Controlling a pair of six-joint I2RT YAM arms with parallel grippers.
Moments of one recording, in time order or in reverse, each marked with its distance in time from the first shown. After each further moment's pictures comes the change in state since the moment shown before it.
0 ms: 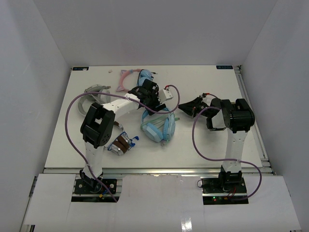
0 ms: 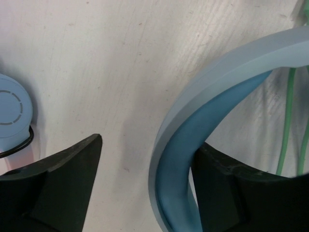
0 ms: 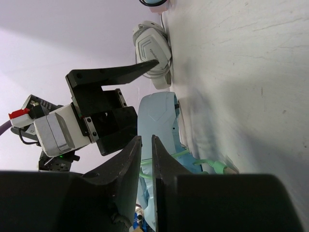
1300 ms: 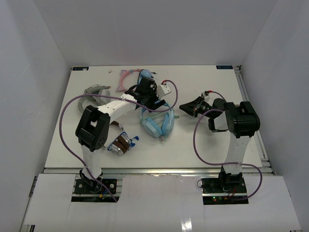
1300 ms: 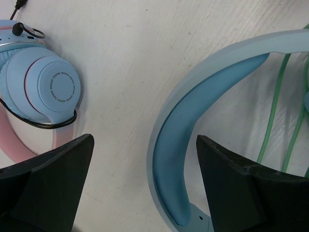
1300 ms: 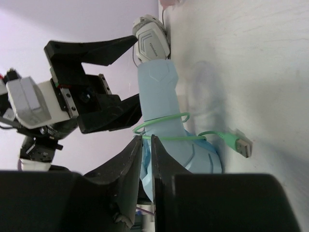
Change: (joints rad) left arm 0.001 -0.084 -0.048 0.093 -0.110 -0.057; right arm -0.004 -0.132 -0.085 -0.025 0.010 -0.153
